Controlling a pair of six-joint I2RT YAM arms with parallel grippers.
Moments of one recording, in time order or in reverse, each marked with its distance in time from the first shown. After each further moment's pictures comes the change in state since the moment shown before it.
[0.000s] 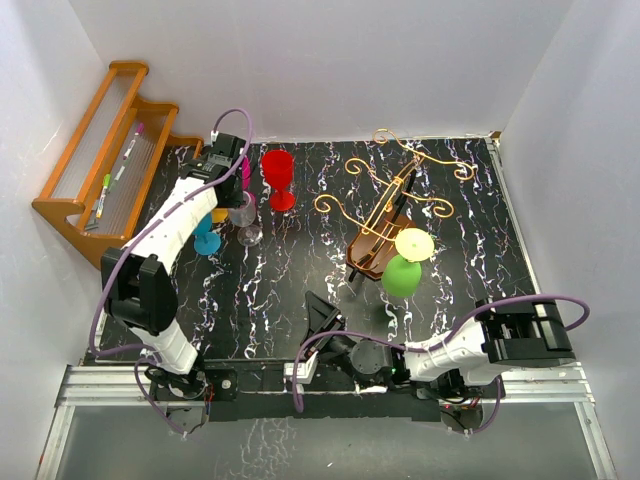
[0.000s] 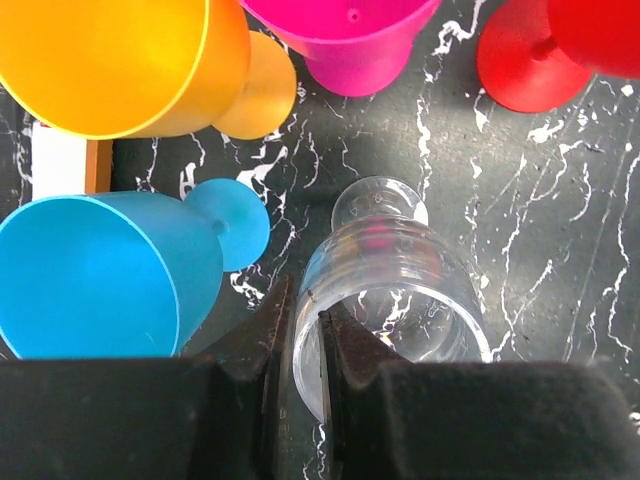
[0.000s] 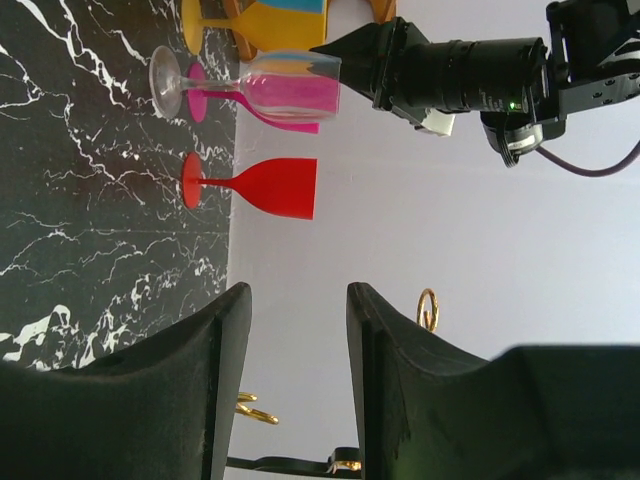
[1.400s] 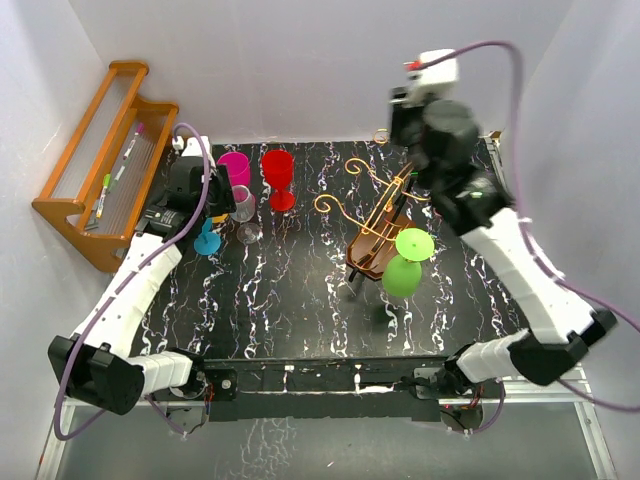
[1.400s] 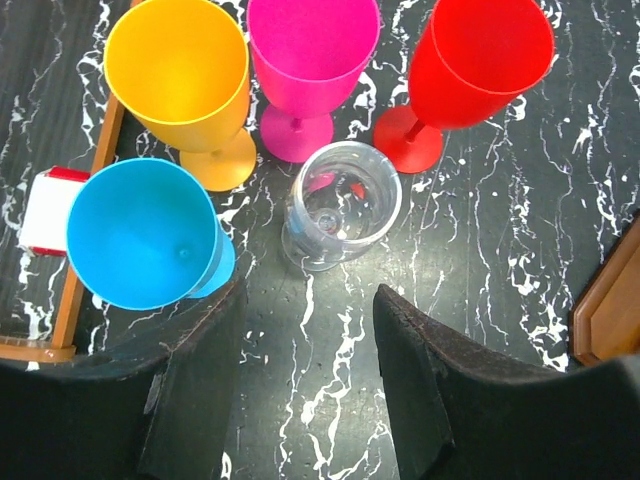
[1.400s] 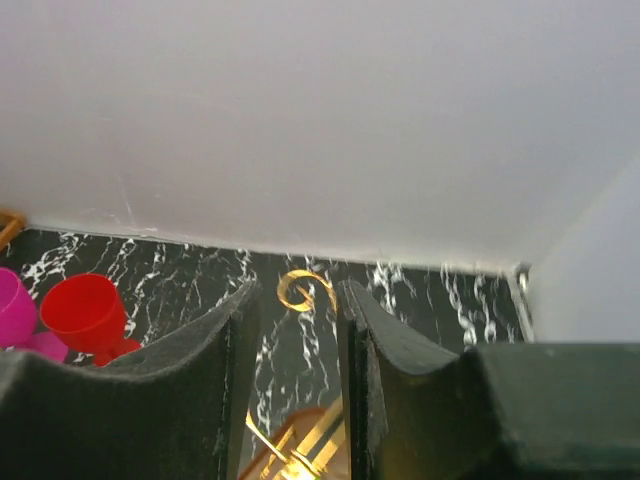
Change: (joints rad) left arm 0.013 -0.461 -0.314 0.273 0.068 -0.016; right arm -0.829 -0.021 1.363 -1.265 -0.085 1.364
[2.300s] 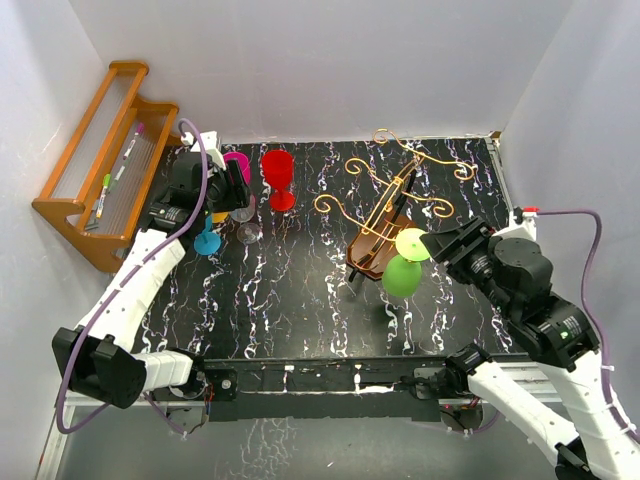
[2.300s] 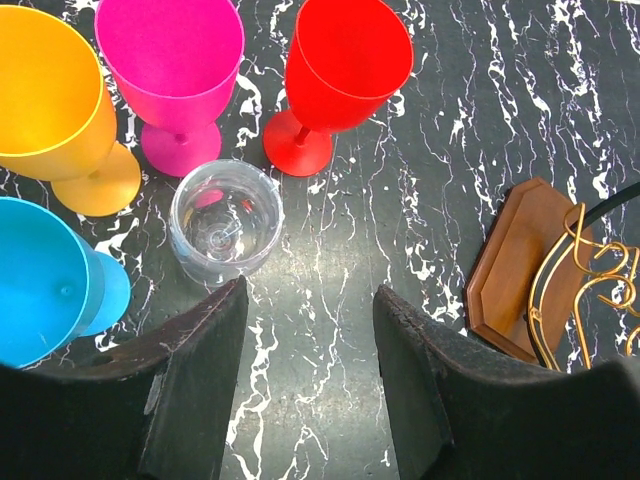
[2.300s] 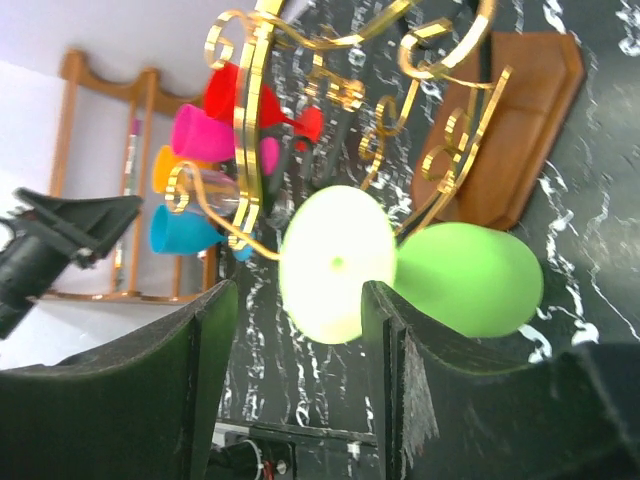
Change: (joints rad) left arm 0.000 0.037 -0.001 0.099 0.223 -0.064; right arm -0.261 -0.831 -0.658 -0.594 -0.436 1.184
